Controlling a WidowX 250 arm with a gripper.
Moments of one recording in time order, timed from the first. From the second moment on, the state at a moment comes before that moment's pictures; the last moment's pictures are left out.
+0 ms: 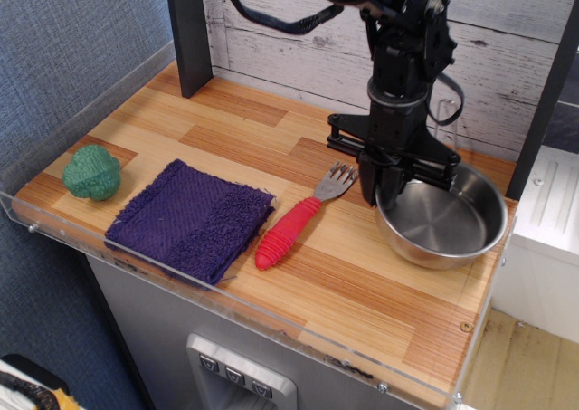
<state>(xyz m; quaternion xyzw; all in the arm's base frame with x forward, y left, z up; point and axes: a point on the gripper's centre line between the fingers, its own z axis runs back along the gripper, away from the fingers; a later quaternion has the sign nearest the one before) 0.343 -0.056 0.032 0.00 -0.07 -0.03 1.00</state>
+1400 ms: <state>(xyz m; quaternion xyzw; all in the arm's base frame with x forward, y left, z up) 0.228 0.133 0.061 0.00 -0.03 0.04 1.00</state>
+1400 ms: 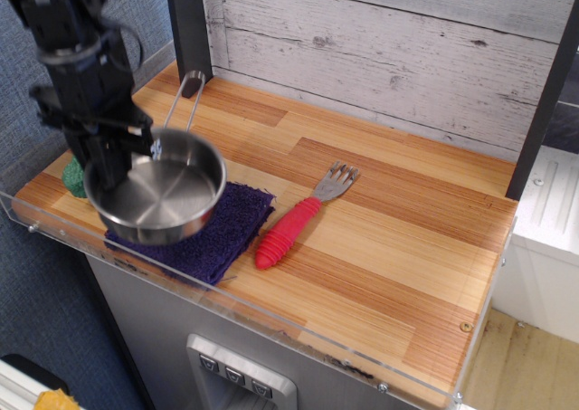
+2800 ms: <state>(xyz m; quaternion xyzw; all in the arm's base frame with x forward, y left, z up) 0.253 0.113 0.087 0.04 -0.05 0.01 1.00</state>
